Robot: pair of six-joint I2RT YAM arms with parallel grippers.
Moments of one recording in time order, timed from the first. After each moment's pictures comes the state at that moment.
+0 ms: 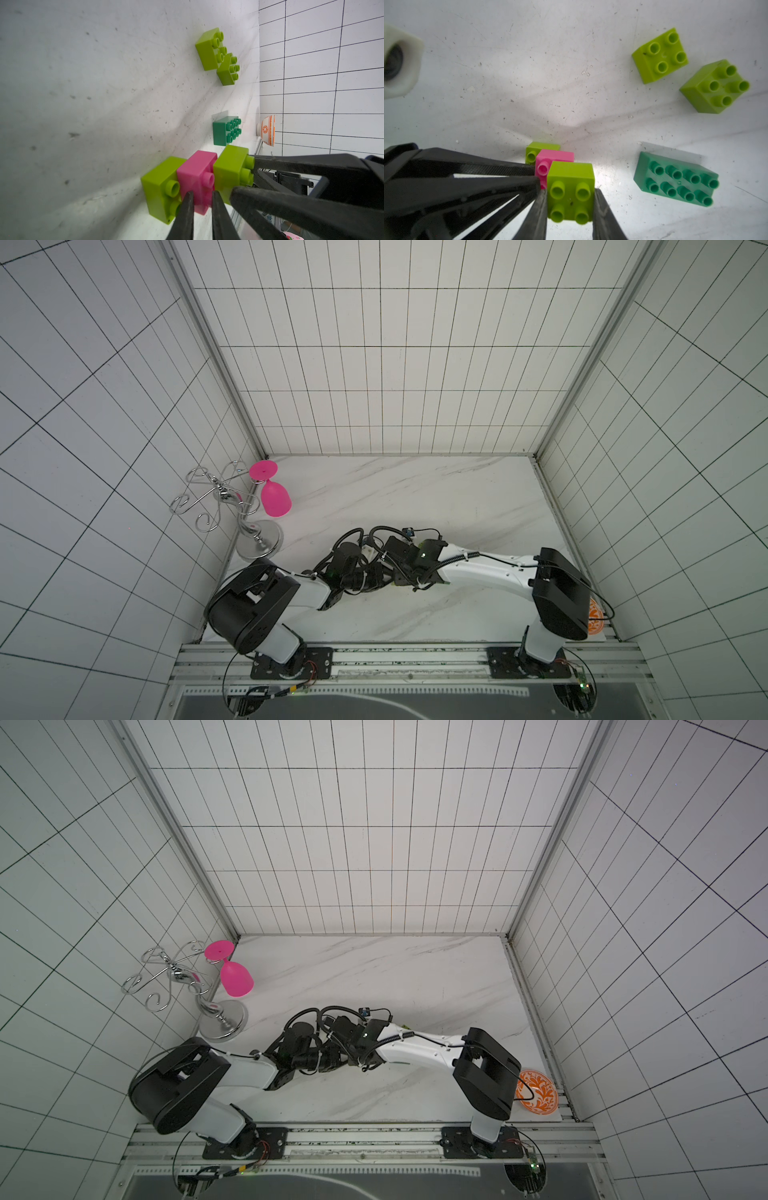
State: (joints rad) left arm -0.59 1.53 0.32 0.61 0.62 -0.95; right arm 1.09 1.74 1.22 -0.76 0.25 0.94
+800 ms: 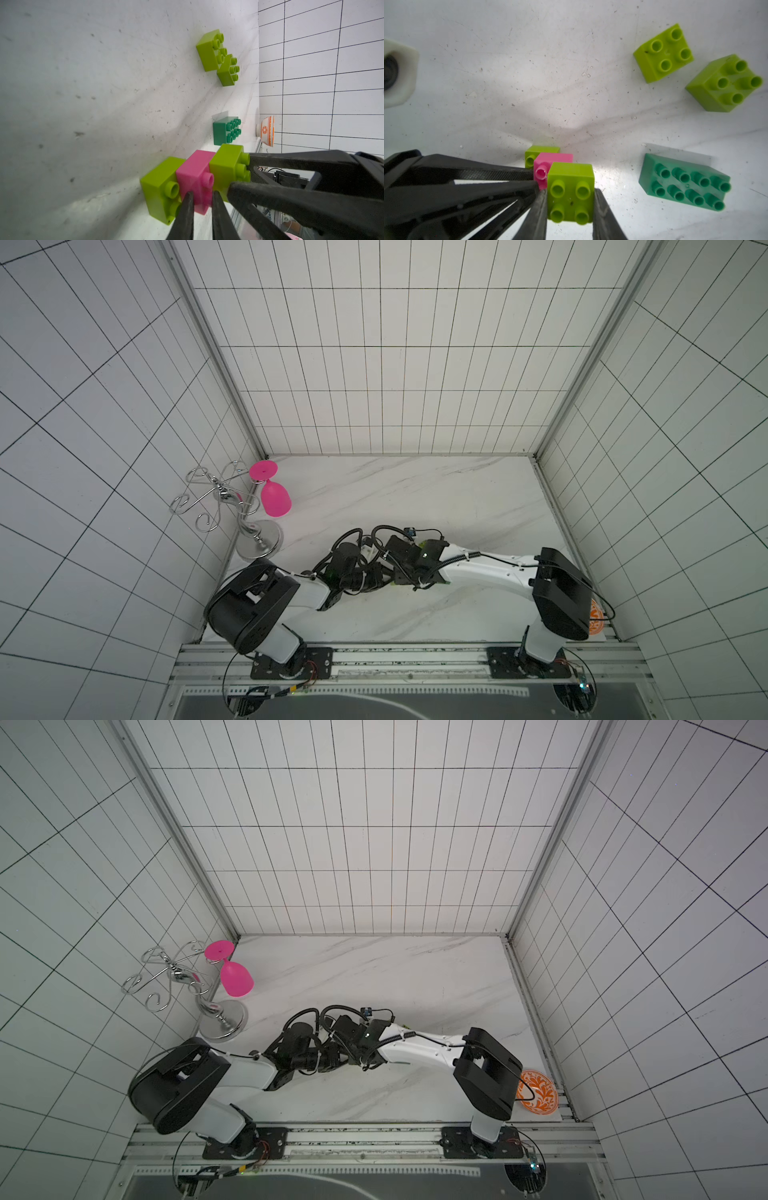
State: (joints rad) left arm -0.59 1.53 0.31 0.62 0.63 -0.95; right arm 1.09 1.74 1.20 -0.73 0.24 0.97
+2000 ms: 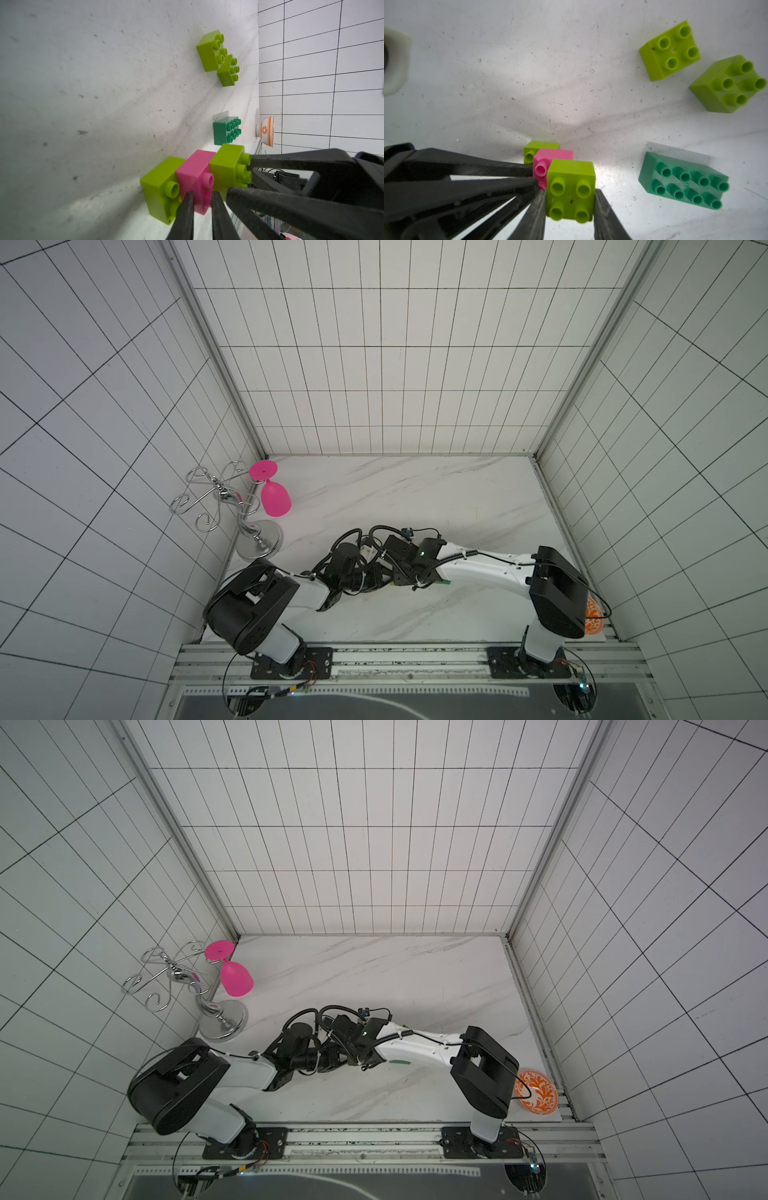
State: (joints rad) left arm -0.58 1.52 0.30 0.63 0.63 -0.95; right arm 1.09 1.75 1.23 -0.78 0.24 0.93
